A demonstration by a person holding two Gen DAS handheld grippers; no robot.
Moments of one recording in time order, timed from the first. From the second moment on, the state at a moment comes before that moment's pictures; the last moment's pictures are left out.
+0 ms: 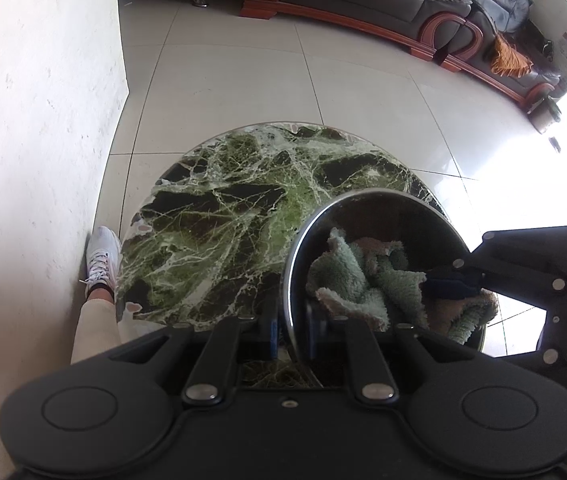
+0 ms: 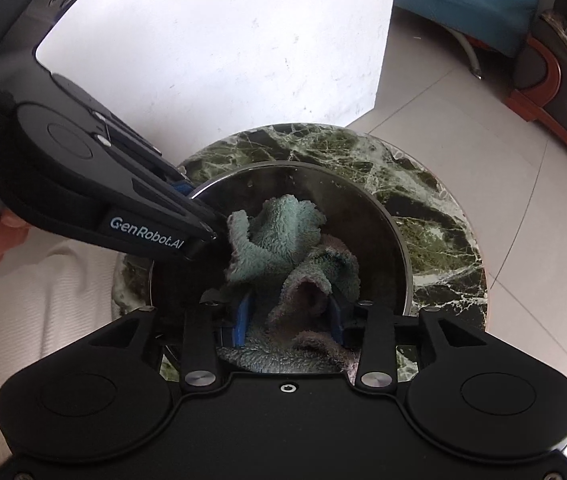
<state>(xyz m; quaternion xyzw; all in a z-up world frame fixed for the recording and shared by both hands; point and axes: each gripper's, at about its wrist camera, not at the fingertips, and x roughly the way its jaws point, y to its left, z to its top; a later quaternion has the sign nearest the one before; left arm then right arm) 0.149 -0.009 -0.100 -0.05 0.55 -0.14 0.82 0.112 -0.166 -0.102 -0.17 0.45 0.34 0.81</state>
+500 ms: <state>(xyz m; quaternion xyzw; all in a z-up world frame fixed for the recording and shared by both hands) 0.149 -0.008 -0.101 -0.05 0.55 -0.14 0.82 0.111 -0.160 -0.098 -0.25 0.40 0.32 0.82</state>
